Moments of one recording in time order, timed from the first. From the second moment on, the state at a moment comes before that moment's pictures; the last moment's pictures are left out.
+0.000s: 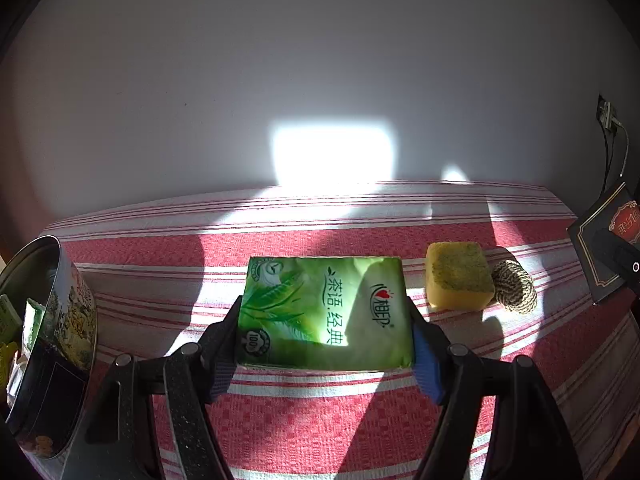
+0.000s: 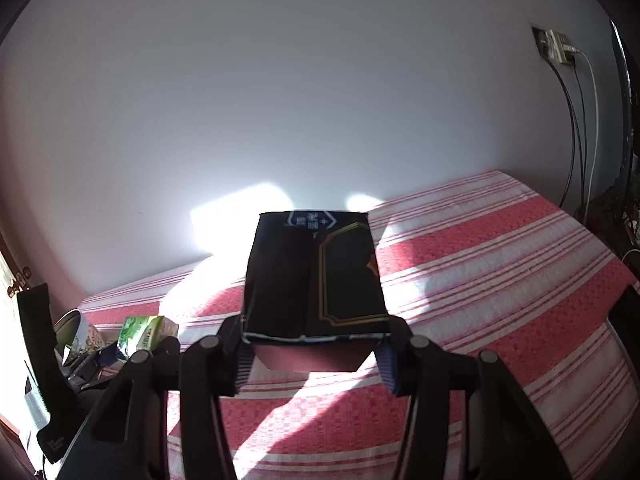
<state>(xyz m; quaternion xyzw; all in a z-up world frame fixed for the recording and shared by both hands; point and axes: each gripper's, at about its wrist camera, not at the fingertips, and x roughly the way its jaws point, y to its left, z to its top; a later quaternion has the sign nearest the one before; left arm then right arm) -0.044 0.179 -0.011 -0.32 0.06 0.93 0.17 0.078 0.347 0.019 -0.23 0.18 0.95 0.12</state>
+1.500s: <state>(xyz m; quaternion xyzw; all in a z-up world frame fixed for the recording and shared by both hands) -0.023 -0.130 0.042 -0.27 0.00 0.96 -0.05 -0.004 0.029 0.062 -0.23 0.07 0.96 -0.11</state>
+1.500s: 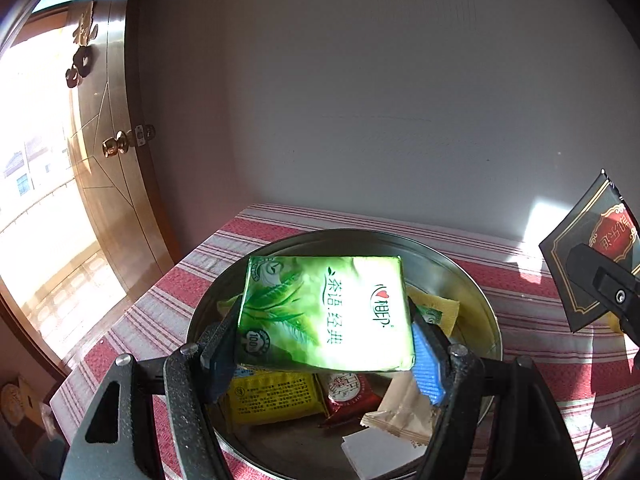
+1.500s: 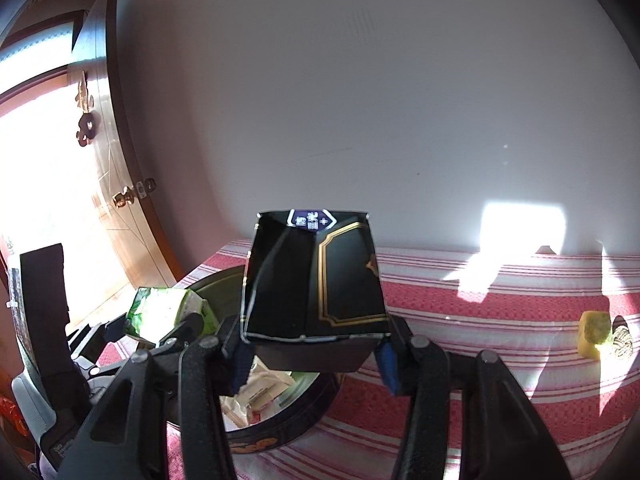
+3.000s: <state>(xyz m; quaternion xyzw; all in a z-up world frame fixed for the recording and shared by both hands) -0.097 -0.188 0.000 -0.36 -0.03 0.93 -0.10 -0.098 -0.034 0.010 -0.32 0.03 0.94 -0.11</state>
